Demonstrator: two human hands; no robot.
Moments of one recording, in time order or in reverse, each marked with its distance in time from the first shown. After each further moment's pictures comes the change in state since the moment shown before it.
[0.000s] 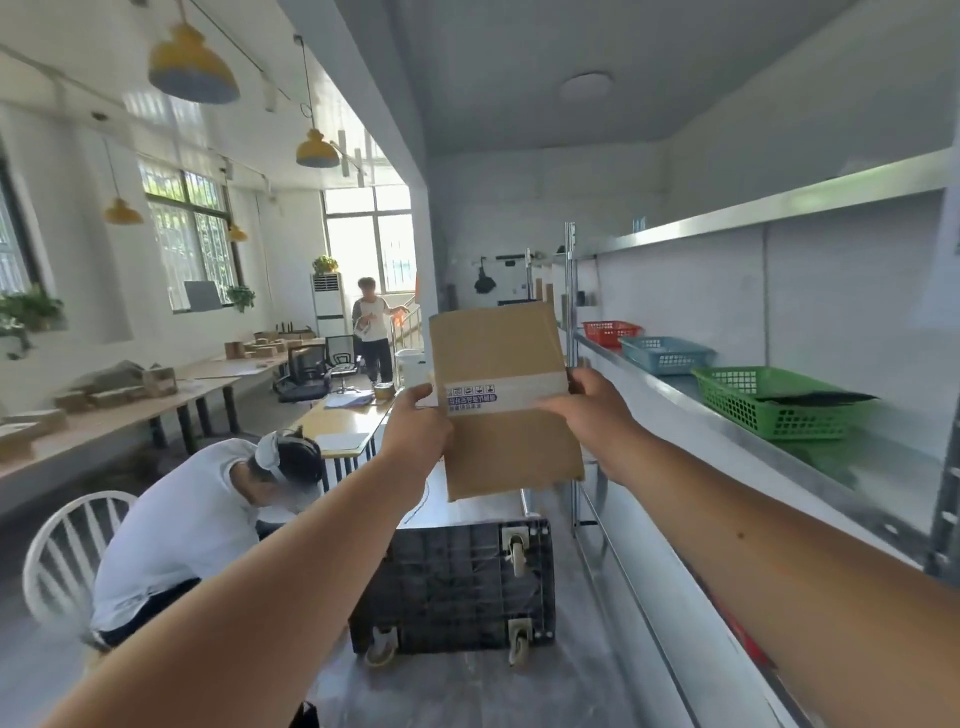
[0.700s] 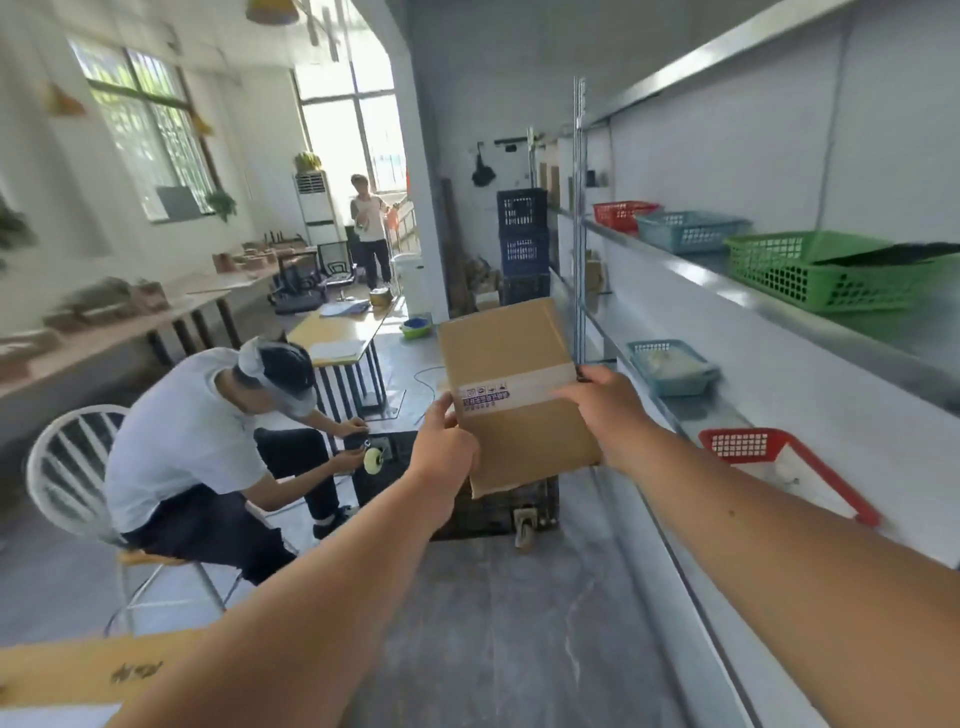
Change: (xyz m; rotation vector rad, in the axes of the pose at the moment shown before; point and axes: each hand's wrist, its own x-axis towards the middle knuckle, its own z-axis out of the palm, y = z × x) left_hand 0.001 -0.157 0.042 0.069 -0.099 -0.192; right_hand 0.020 0.173 0.018 0.053 0.054 0.259
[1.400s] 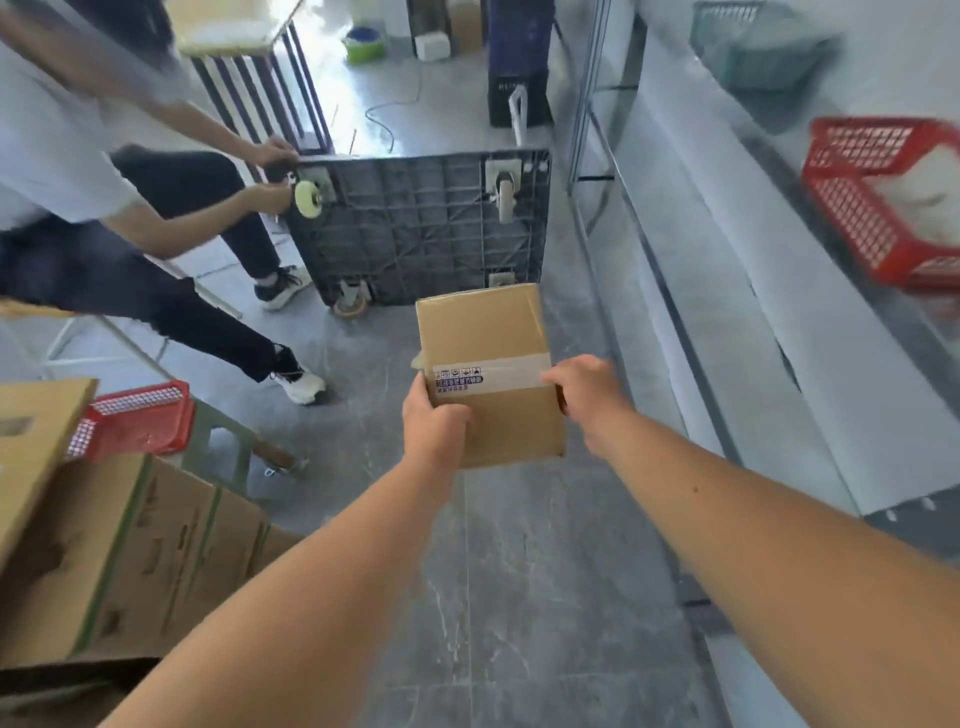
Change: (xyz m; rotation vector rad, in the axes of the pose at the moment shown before) left_hand 0.052 -0.383 0.014 0.020 0.091 -0.335; right_hand -0.011 0.395 0.074 -0.129 0.014 0.530
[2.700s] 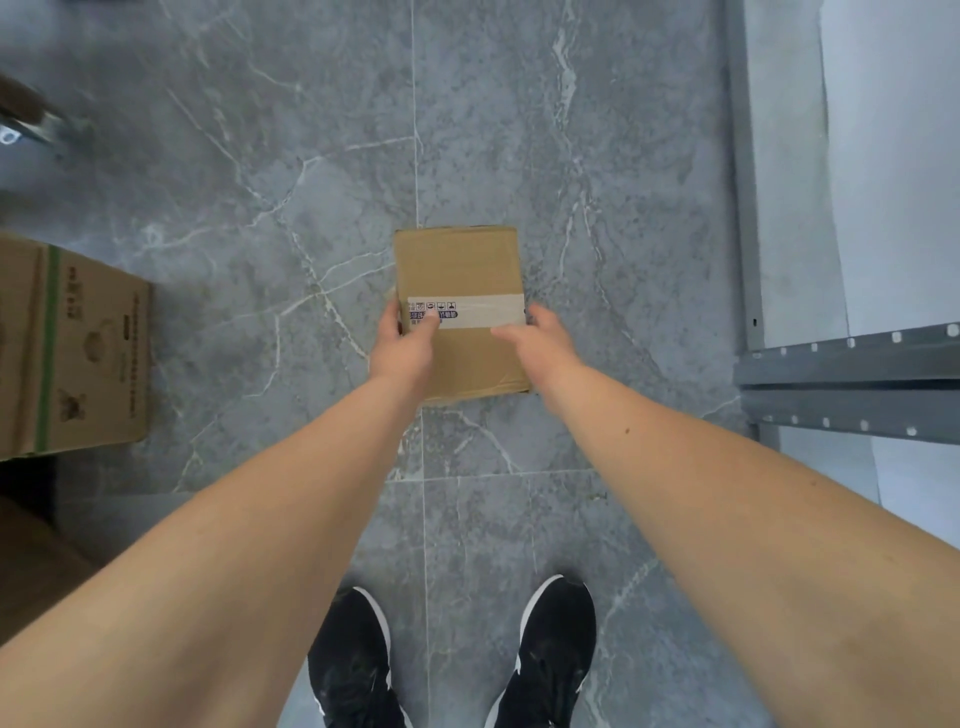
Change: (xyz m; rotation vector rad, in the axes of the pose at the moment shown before) left_hand 0.188 -0.559 0.041 0.107 0.047 -0.442; right_hand 0.160 0.543 0.146 -0.128 -0.093 0.422
